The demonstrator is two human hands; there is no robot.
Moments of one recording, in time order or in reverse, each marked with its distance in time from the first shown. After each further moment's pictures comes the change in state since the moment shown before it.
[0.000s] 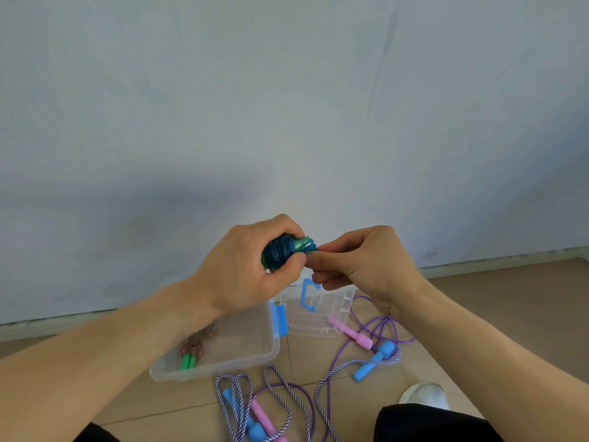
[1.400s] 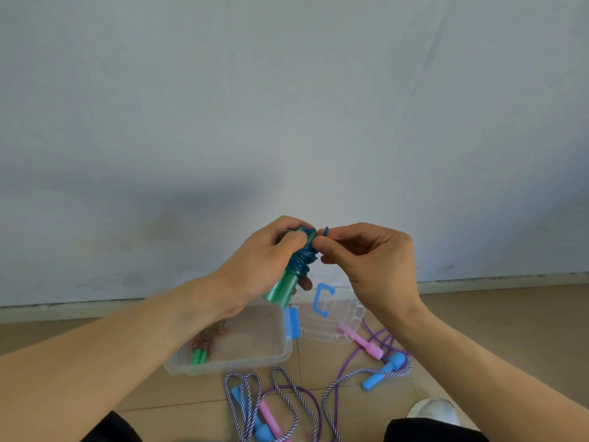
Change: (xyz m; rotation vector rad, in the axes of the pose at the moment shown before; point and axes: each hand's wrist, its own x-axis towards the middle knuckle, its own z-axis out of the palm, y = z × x) left_hand -0.002 0.012 -0.016 -0.626 -0.033 -0.662; right_hand 0.010 0.013 0.036 0.109 0.142 -0.464
